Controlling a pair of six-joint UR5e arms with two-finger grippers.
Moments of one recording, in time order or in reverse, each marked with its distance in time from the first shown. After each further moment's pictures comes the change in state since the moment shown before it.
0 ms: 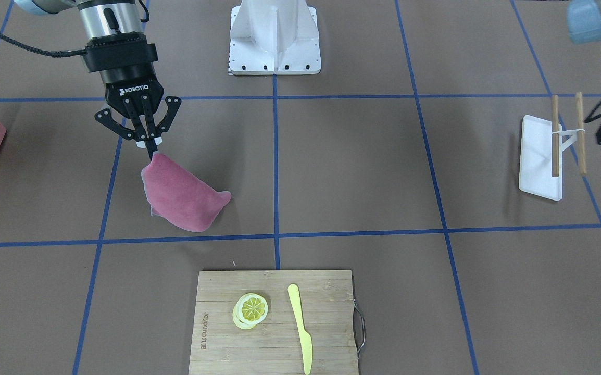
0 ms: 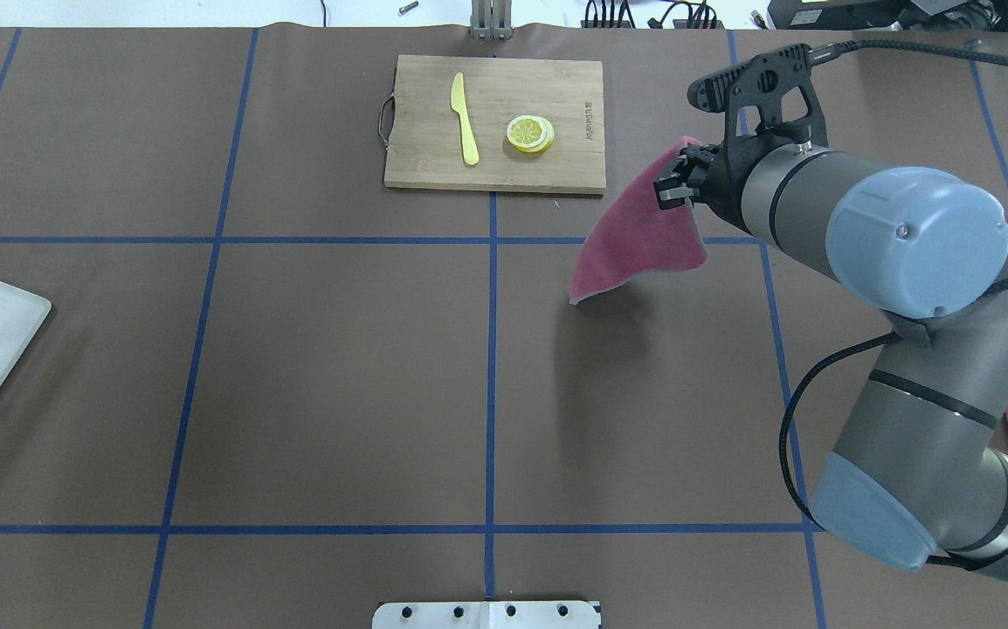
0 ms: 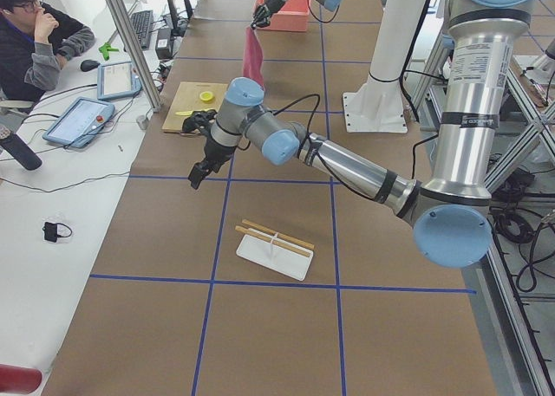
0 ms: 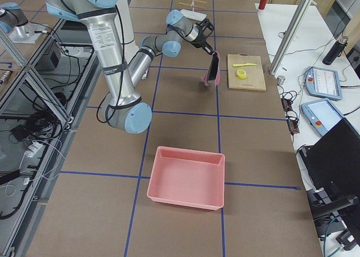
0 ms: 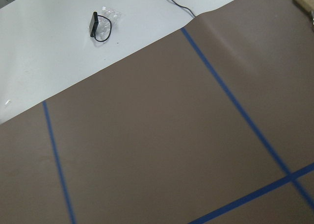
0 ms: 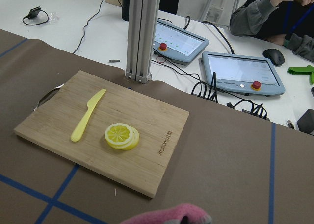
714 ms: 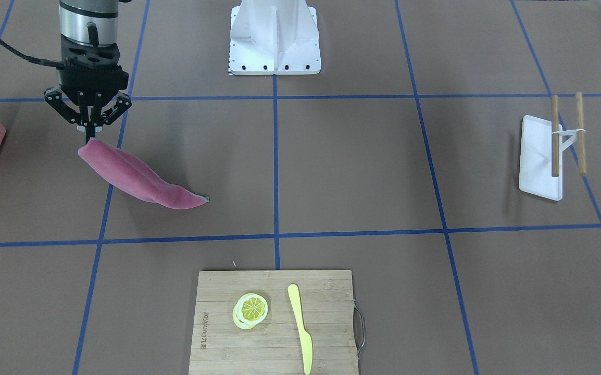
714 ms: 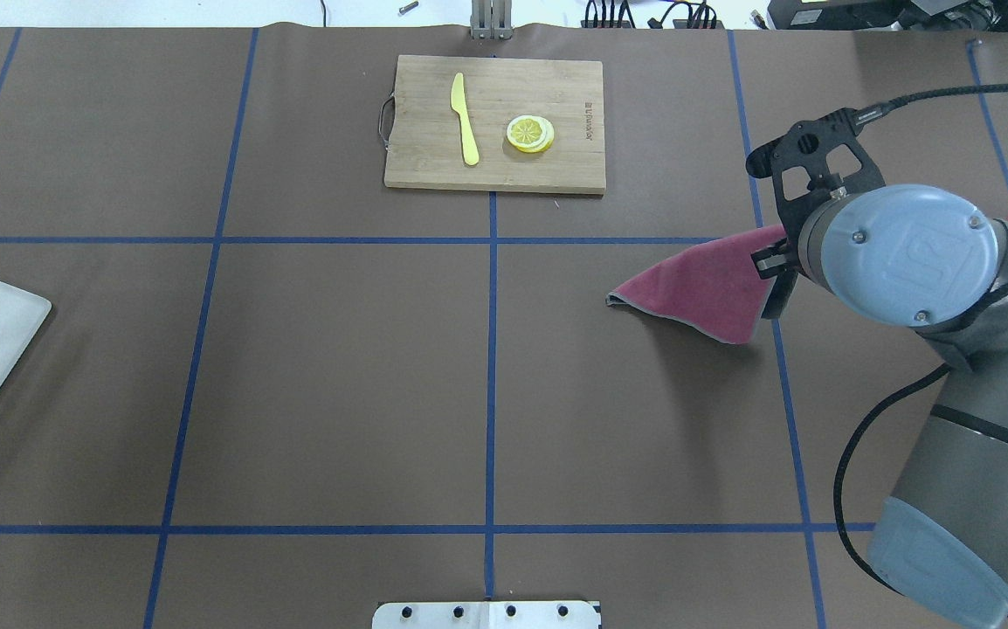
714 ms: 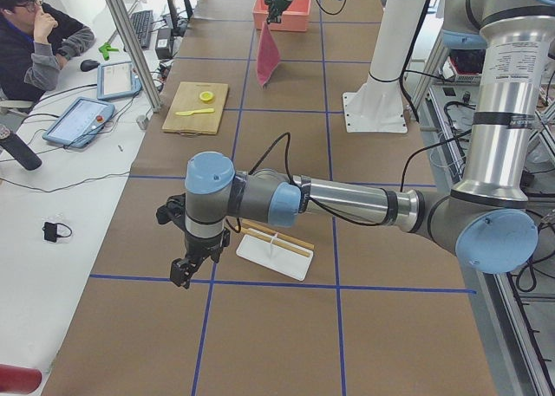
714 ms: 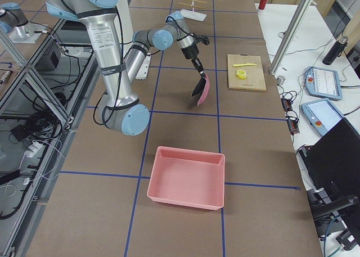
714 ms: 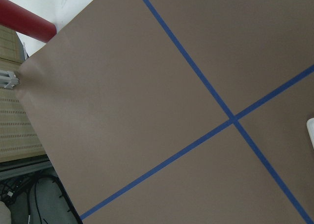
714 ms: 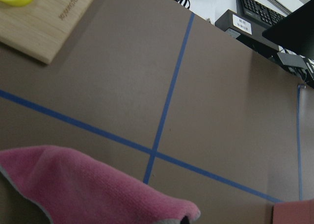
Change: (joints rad) left arm -0.251 -0.006 0.257 0.143 -0.096 0.499; right arm -0.030 -0.064 0.106 -0.546 0.033 0.000
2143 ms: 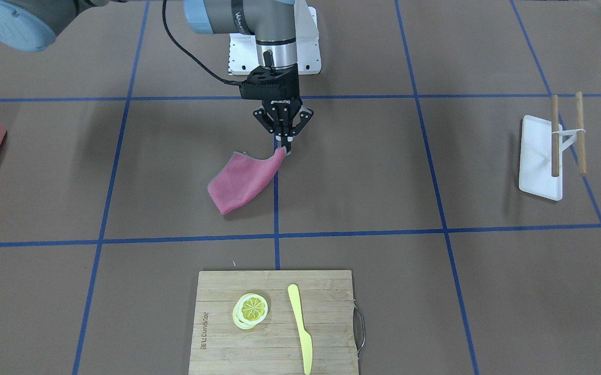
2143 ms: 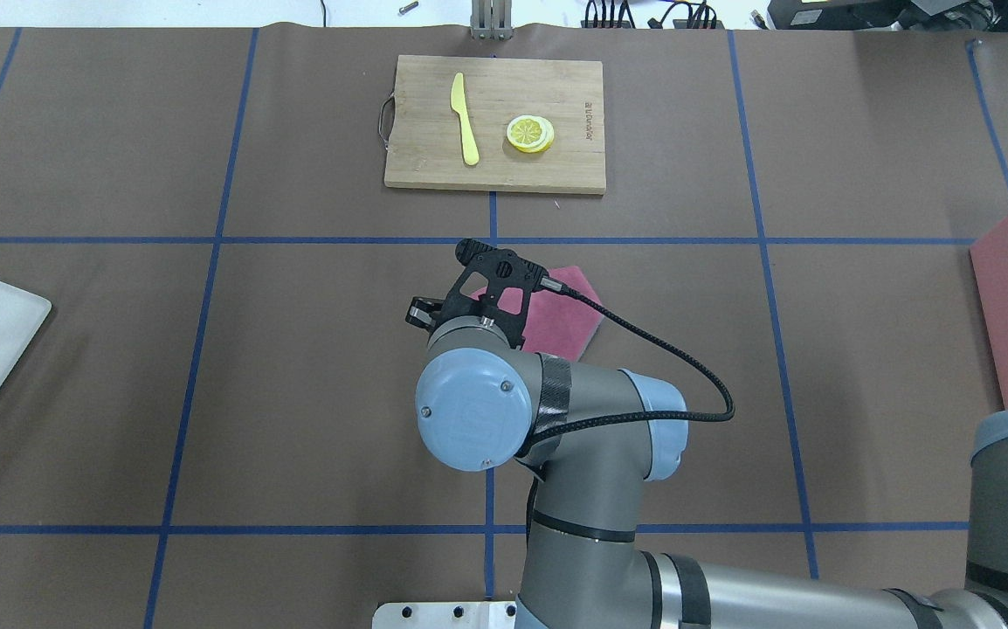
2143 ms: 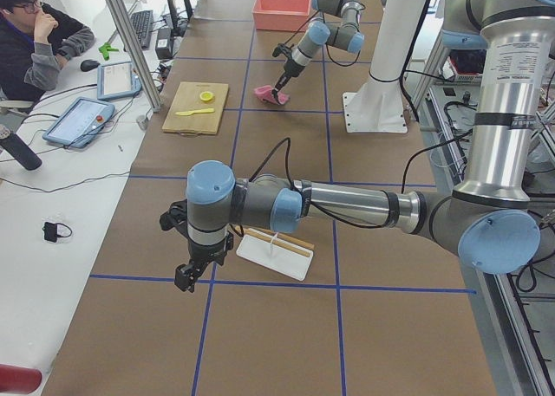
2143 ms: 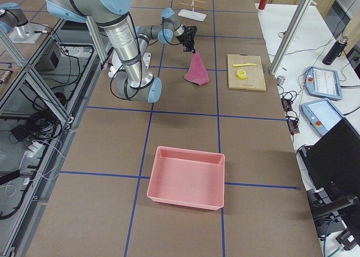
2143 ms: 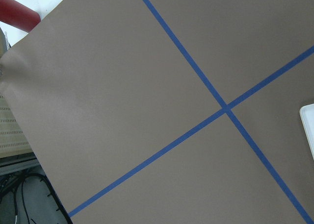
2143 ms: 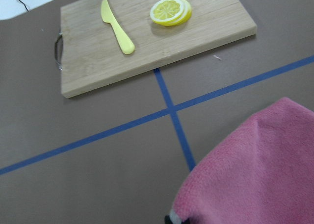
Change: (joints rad) left arm -0.002 0.007 0.005 0.003 -0.041 0.004; right arm -0.327 0.470 -0.517 0.428 -0.180 0.999
